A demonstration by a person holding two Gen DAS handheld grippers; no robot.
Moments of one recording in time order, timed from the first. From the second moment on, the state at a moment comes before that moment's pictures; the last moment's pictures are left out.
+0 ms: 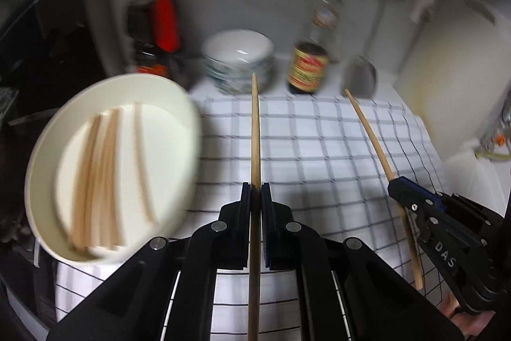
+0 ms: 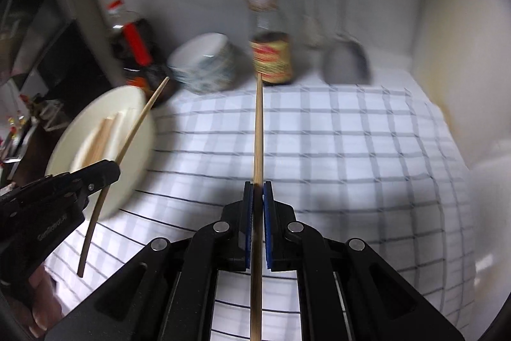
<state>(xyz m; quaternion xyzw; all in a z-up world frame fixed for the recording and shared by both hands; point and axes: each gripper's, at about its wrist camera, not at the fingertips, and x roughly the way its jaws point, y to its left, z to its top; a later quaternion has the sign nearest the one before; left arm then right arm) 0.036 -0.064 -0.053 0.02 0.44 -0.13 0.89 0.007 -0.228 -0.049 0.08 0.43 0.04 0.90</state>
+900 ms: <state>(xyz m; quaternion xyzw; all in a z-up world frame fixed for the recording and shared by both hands) 0.118 0.129 -0.071 -0.02 0.47 -0.04 0.88 0.129 0.001 -0.058 0.06 0.48 0.16 0.86</state>
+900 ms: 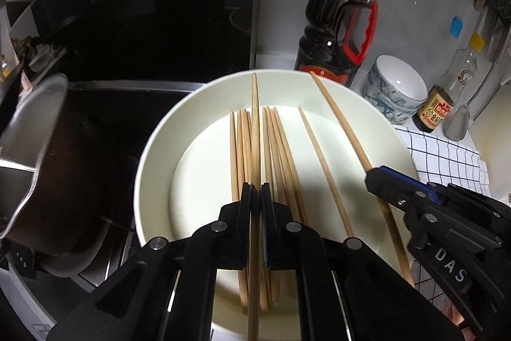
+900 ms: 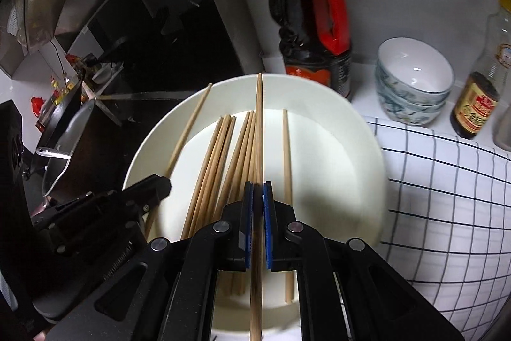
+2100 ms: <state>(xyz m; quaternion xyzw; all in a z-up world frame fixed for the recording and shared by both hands) 0.113 0.156 -0.065 -0.02 0.48 0.03 0.88 0.115 -0.006 -0.050 0.04 0.49 0.13 0.86</state>
